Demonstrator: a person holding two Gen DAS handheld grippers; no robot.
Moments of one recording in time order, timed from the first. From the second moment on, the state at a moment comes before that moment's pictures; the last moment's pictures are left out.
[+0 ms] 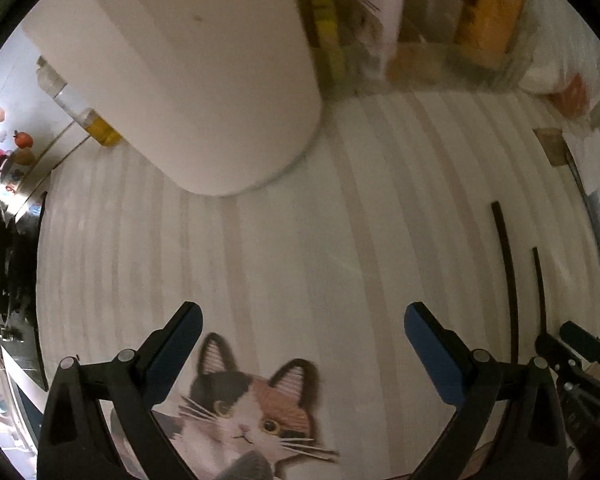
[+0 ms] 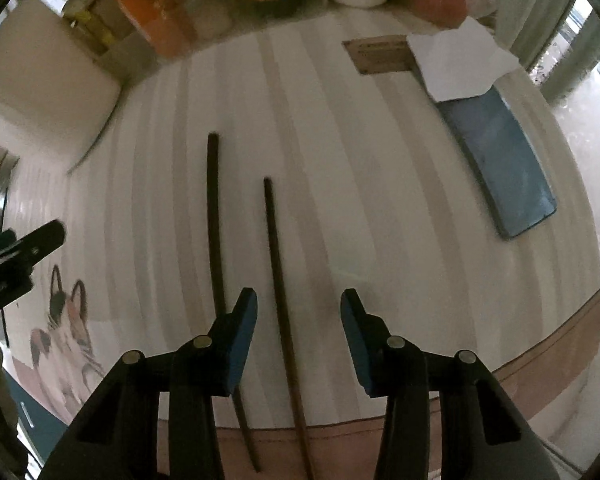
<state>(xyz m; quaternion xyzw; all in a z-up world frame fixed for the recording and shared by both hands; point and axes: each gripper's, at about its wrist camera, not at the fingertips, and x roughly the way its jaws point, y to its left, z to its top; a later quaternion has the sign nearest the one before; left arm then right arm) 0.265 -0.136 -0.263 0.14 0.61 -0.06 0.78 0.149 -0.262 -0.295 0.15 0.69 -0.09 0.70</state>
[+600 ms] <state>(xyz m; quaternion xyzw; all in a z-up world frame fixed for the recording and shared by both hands) 0.226 -0.236 -0.283 0.15 0.63 -0.14 0.75 0.108 -0.315 -0.294 0.12 0.69 -0.16 0.70</state>
